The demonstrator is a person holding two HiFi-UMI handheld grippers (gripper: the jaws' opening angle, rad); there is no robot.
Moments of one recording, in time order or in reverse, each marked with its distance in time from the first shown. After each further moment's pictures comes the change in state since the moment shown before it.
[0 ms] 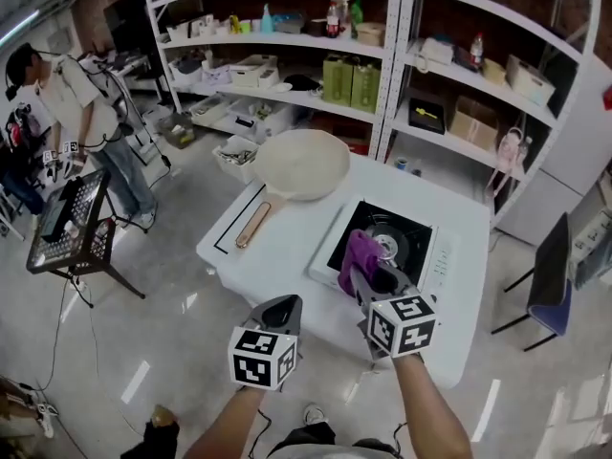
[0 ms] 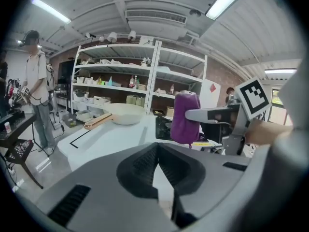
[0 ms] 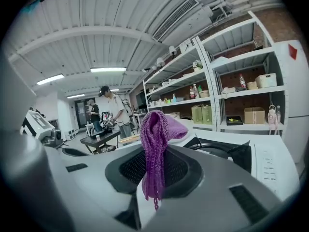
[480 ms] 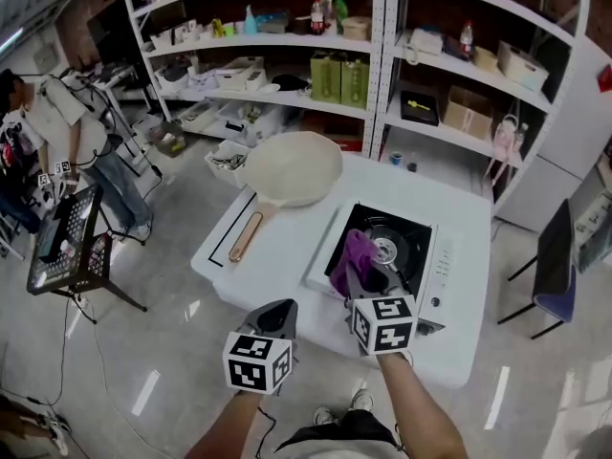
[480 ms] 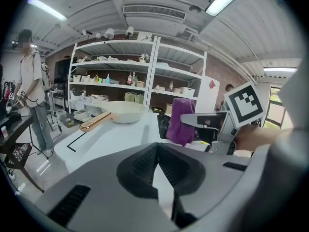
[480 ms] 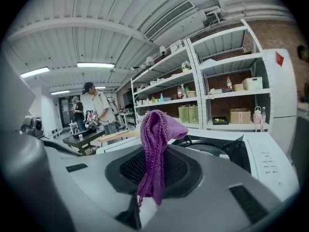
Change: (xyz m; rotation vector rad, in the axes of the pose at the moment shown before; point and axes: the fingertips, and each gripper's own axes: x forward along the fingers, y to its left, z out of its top) left arm 0.020 0.016 0.001 0.021 0.033 -0.018; right arm 0.035 -0.029 -0.016 0.013 -0.008 -0.174
